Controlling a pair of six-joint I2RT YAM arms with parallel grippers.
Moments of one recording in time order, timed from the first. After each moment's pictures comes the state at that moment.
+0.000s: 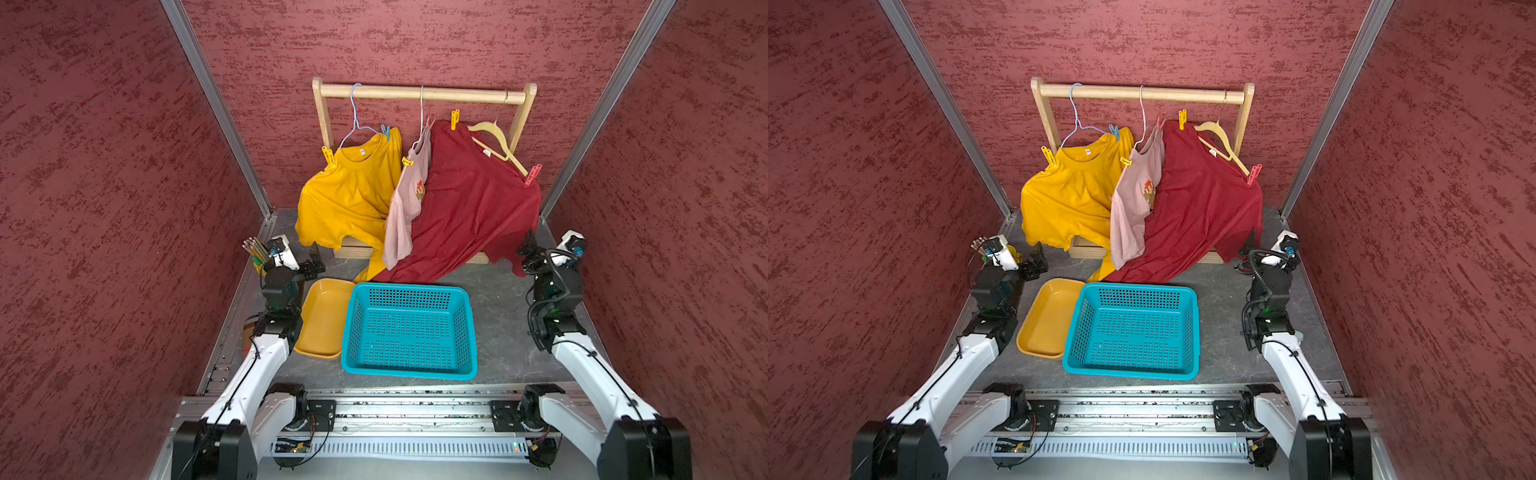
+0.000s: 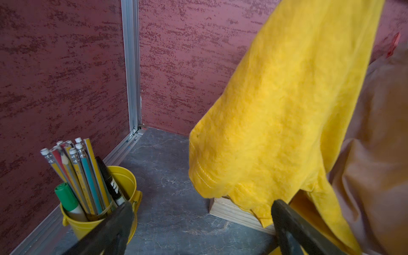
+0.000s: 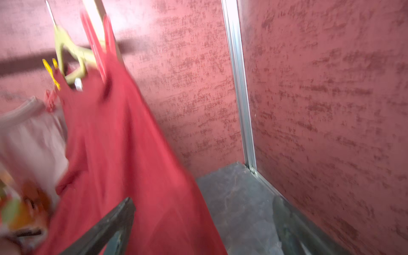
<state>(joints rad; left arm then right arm) -0.05 0.89 0.53 0.26 -0.16 -0.26 0.03 0.95 0.62 0.45 0.31 0.25</state>
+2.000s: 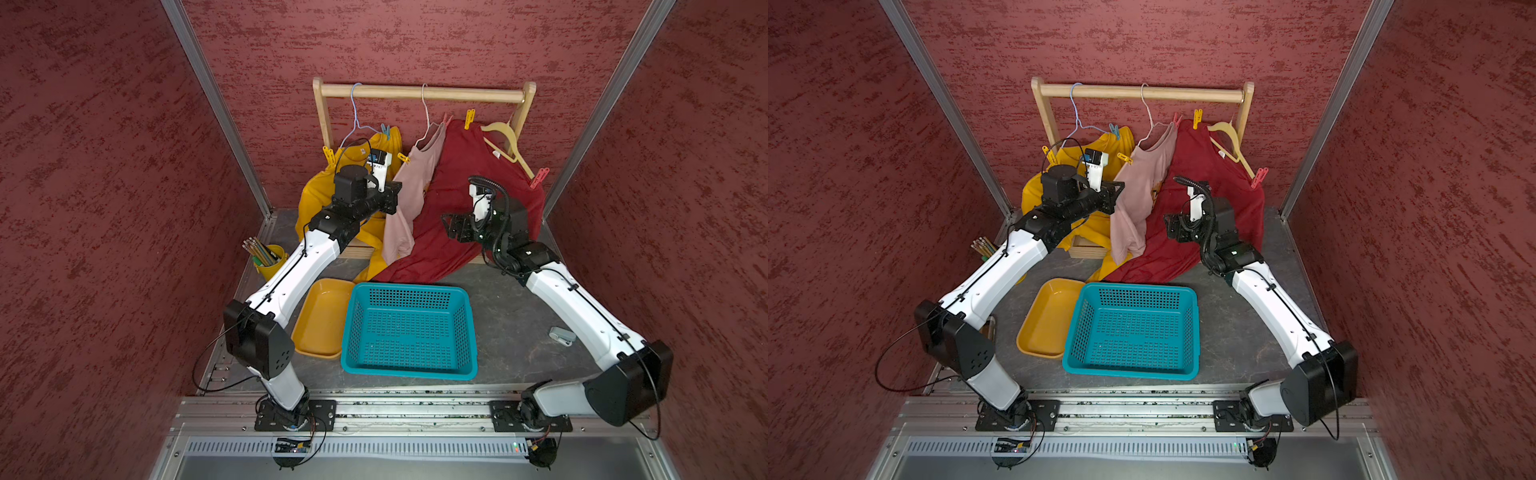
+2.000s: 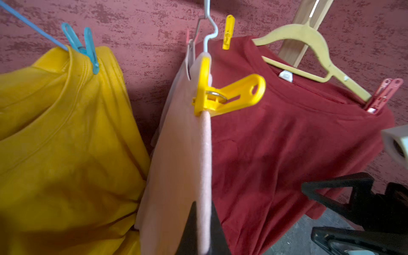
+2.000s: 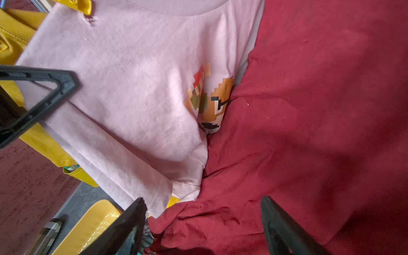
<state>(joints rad) -0.44 1.68 1.72 -0.22 0.19 -0.16 0.39 1.40 1.33 -0.26 -0.09 0.29</state>
